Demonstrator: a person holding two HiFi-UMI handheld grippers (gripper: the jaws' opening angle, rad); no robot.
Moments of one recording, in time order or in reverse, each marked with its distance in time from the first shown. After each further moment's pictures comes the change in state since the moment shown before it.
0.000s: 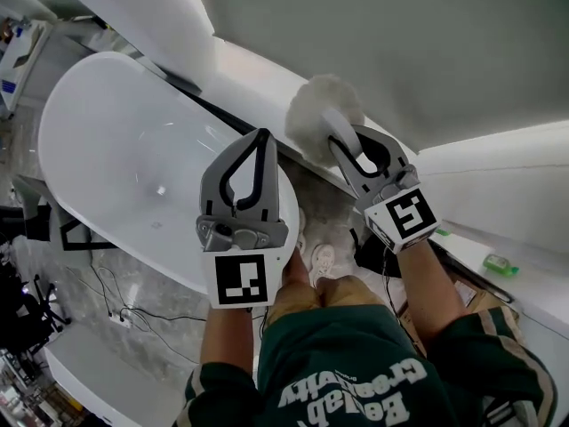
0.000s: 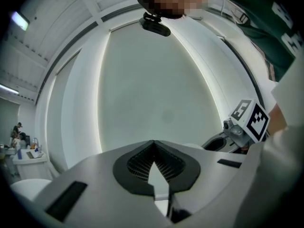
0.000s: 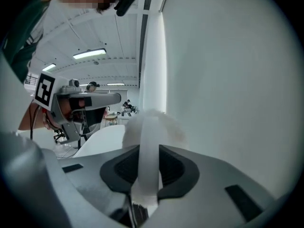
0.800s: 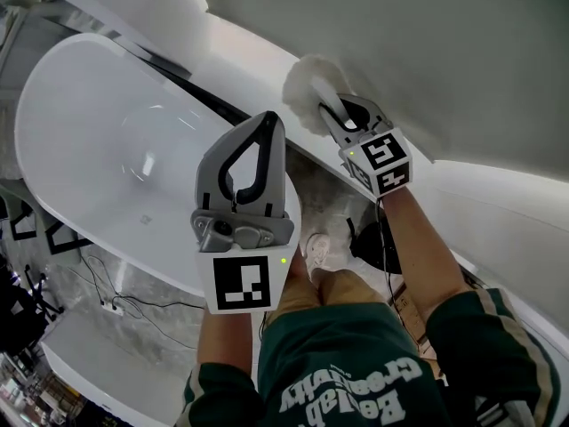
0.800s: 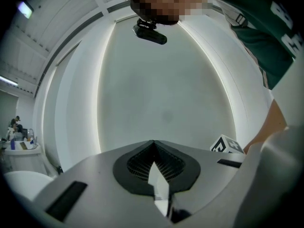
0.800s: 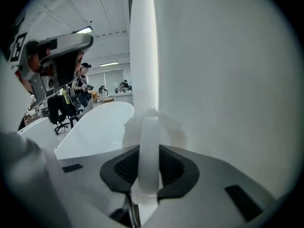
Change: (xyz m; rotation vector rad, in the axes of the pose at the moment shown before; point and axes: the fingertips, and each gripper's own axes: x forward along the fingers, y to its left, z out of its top) left arm 0.067 0.042 -0.067 -0.047 0.018 -0.020; right arm 0.150 -0.059 -0.139 0.079 0.293 0.021
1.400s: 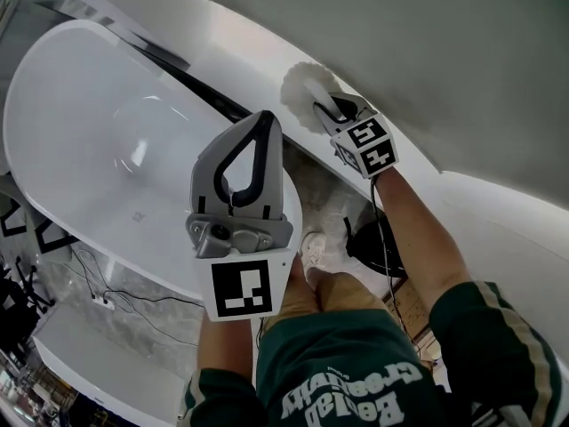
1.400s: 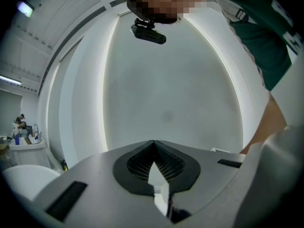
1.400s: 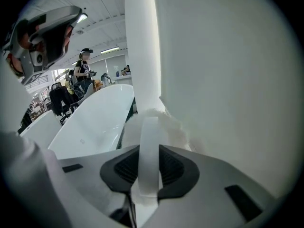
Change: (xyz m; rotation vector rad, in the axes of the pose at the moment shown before) left arm 0.011 0.023 -0.037 -0.024 0.054 0.043; right arm 0.075 -0.007 -0.066 -0.012 0.186 0.070
